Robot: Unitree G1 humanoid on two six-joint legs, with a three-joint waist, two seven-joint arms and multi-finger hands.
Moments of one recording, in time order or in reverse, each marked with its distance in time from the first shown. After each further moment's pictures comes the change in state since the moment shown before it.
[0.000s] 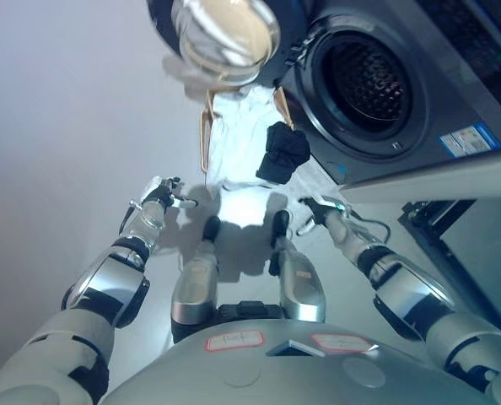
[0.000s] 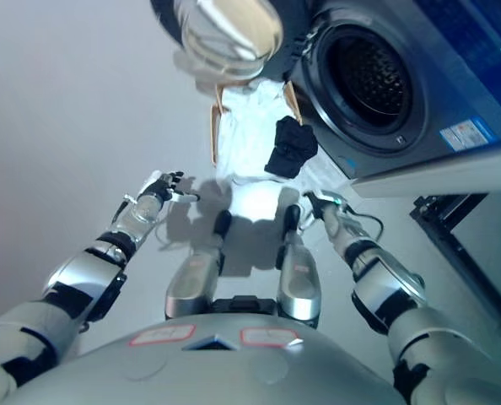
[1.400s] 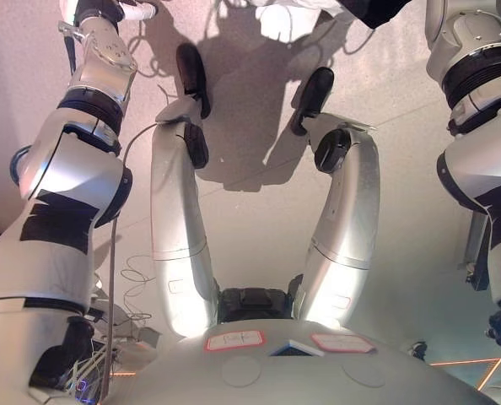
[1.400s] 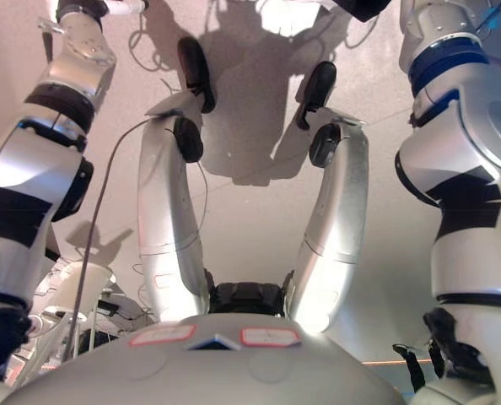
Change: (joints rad) left arm -0.760 0.115 -0.115 0.093 -0.286 0.091 0.257; right arm -0.942 -0.255 0.233 0.187 -0.211 0.131 -0.437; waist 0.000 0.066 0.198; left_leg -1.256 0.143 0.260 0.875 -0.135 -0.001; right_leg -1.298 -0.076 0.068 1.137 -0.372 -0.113
